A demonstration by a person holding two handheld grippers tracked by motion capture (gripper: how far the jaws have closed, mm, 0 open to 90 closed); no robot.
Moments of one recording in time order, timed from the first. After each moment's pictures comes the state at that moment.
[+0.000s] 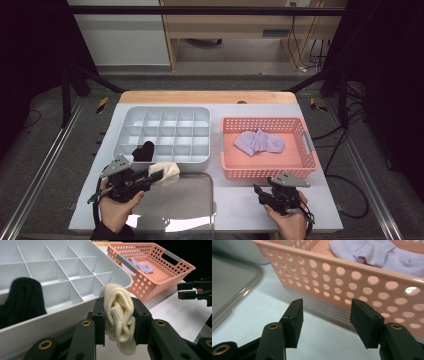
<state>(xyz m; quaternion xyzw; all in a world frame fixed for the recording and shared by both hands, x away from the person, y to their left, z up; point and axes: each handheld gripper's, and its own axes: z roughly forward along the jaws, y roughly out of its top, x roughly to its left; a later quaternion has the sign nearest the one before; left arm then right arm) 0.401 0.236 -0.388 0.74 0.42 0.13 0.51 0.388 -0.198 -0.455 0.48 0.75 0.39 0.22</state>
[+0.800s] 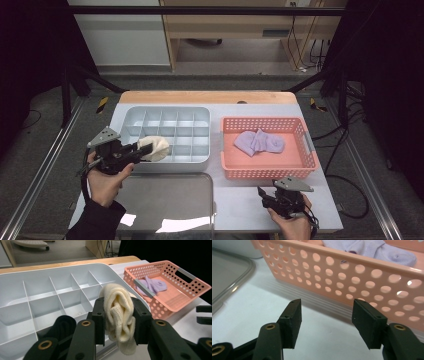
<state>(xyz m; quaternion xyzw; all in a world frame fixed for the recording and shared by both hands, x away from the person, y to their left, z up) 0.444 0.253 -0.341 0.73 0.44 0.17 0.49 0.379 -0.205 -0.457 0.49 0.75 0.37 0.24</state>
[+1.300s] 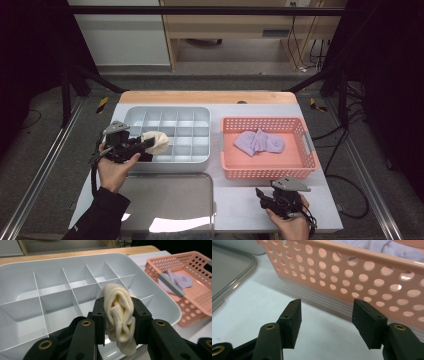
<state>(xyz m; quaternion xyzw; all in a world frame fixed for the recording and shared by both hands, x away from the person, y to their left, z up) 0.486 0.250 -0.366 0.74 0.47 0.17 0.45 0.381 -0.201 -0.461 0.49 0.76 0.37 0.23</state>
